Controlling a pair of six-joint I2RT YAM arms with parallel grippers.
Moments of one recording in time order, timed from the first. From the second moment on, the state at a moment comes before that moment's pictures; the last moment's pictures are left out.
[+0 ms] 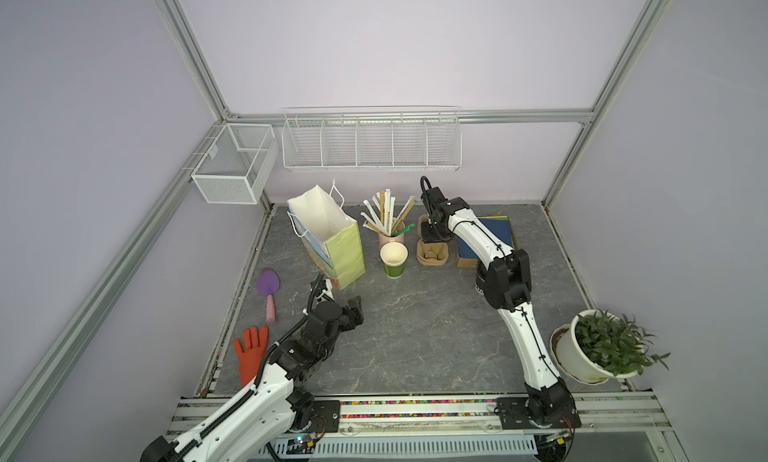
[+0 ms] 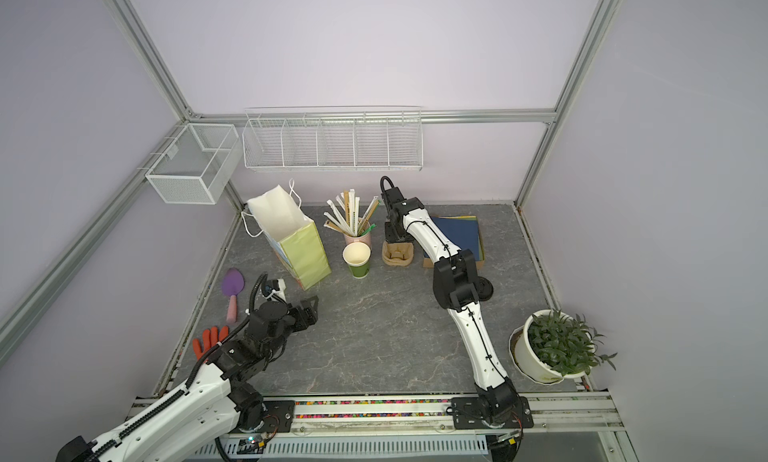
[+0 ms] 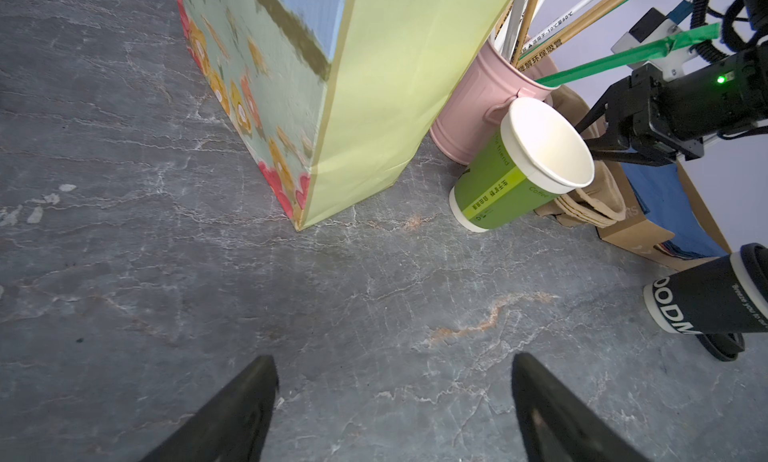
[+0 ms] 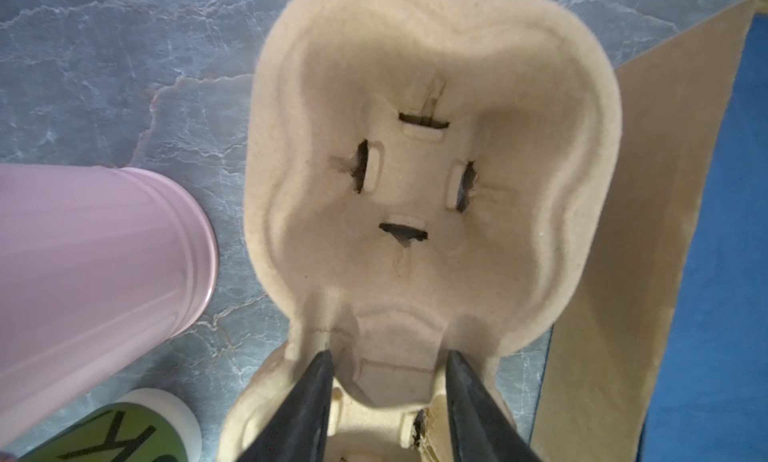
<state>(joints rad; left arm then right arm) -0.65 0.73 0.34 -0.17 -0.32 -0.67 0.47 2.52 2.43 -1.10 0.10 0.35</state>
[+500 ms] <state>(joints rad) -0.65 0.74 0.34 -0.16 -0.31 -0.67 0.47 2.52 2.44 -1.10 0.10 0.36</state>
